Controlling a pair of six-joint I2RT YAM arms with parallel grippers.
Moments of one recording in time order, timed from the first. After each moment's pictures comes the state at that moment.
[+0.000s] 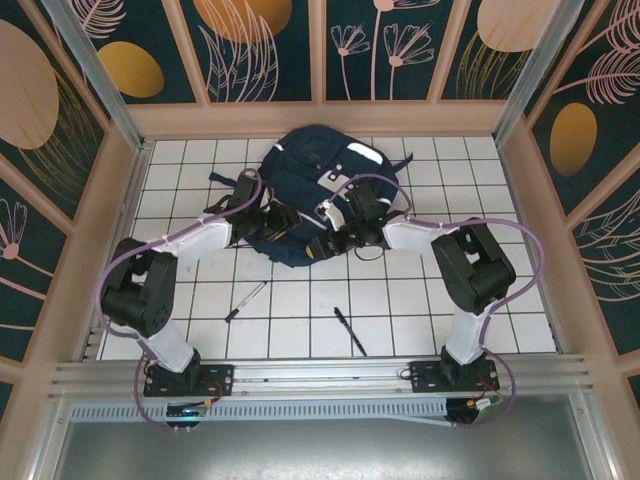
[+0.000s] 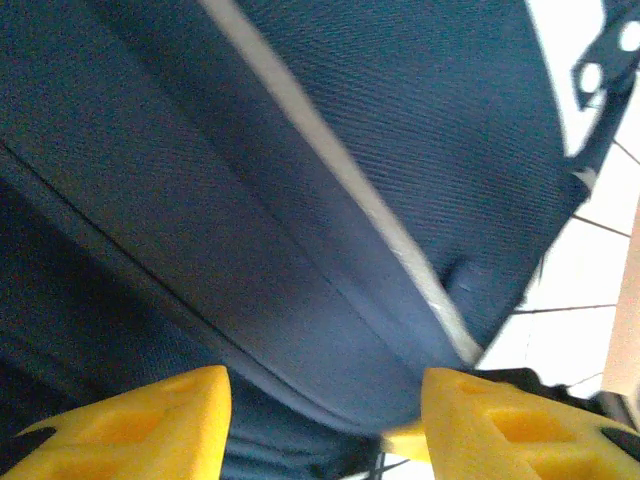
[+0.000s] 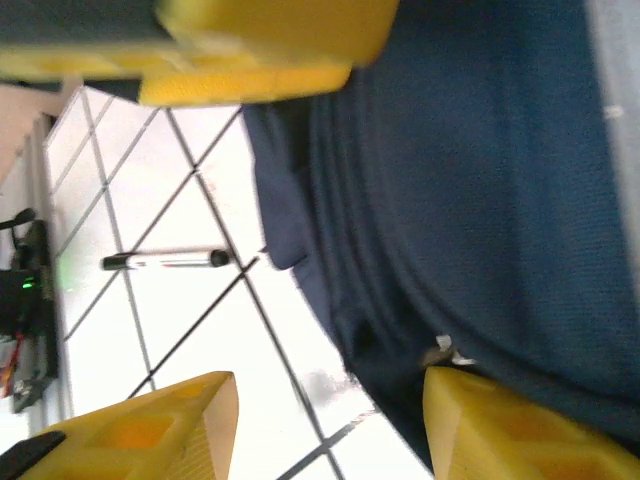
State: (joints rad) left arm -0.42 1.66 1.04 -0.25 0.36 -0.87; right arm 0.59 1.83 1.04 -0.09 -0.76 0.09
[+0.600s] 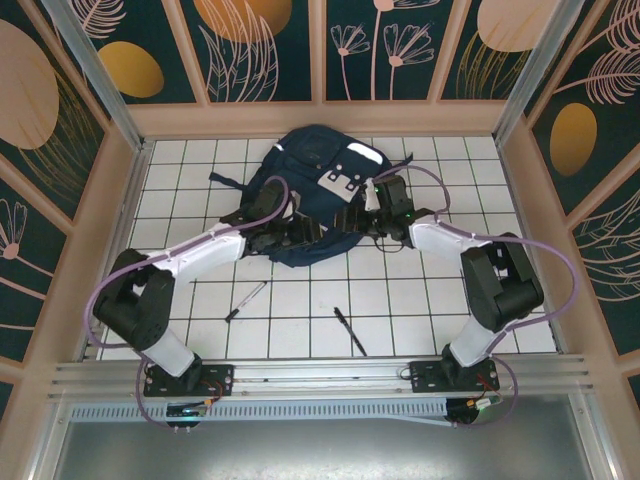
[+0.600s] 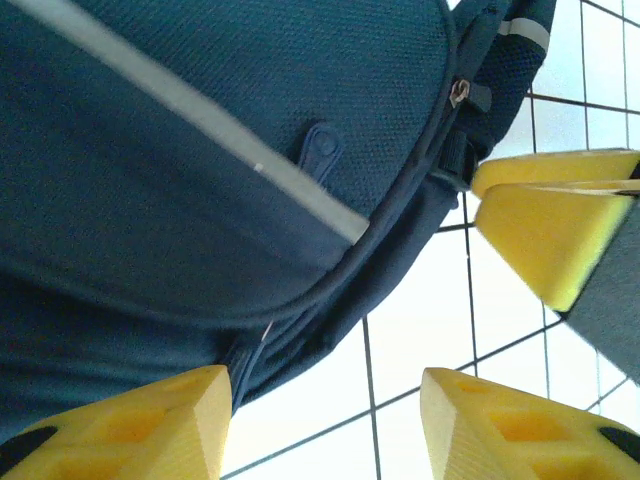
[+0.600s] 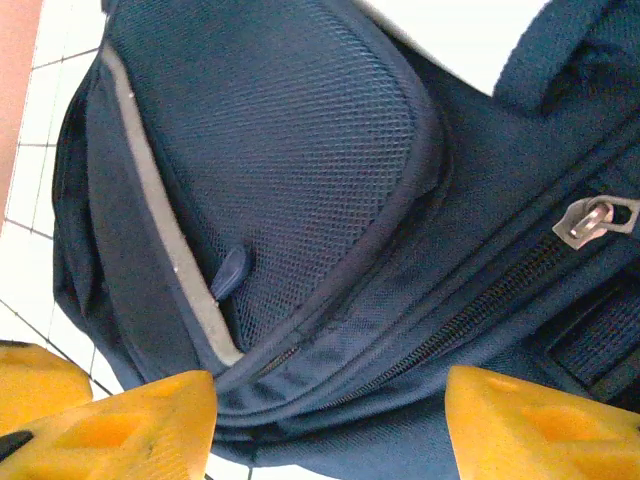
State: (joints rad) left arm -0.61 1.63 1.06 -0.27 0.24 -0.74; right arm 0.47 1.67 0.98 -0.09 -0.38 0.56
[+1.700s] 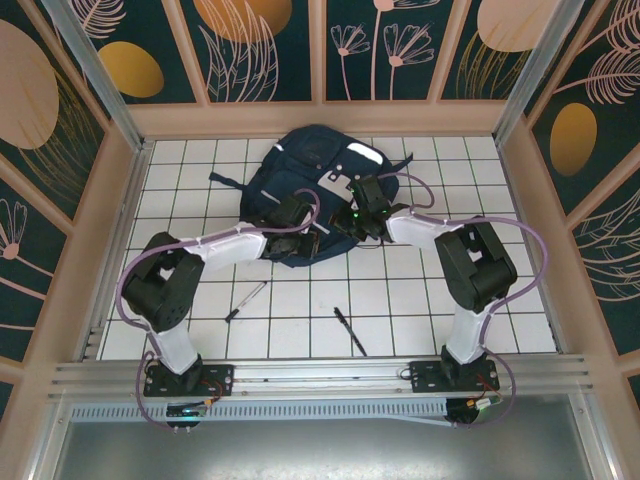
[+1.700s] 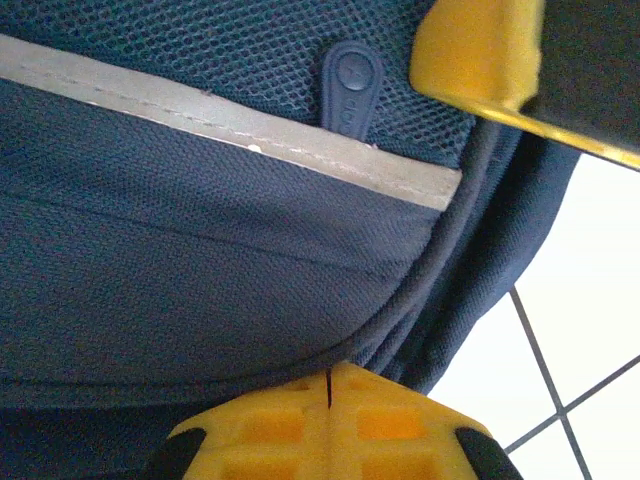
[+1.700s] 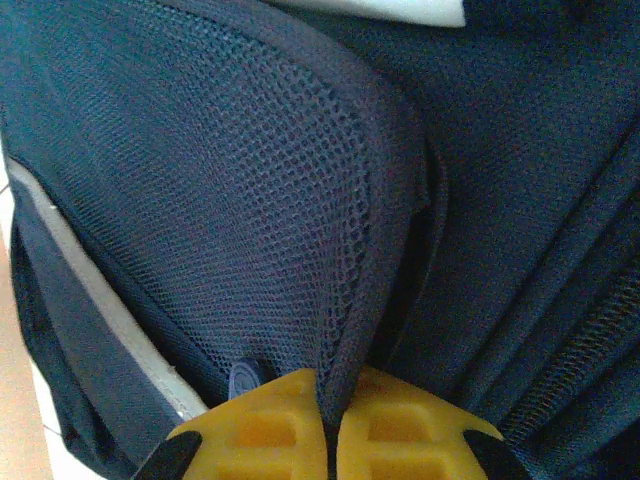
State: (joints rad) left arm -0.68 1.76 1.08 -0.29 0.12 -0.37; right arm 0.54 1.83 1.11 -0.11 -0.28 0.92
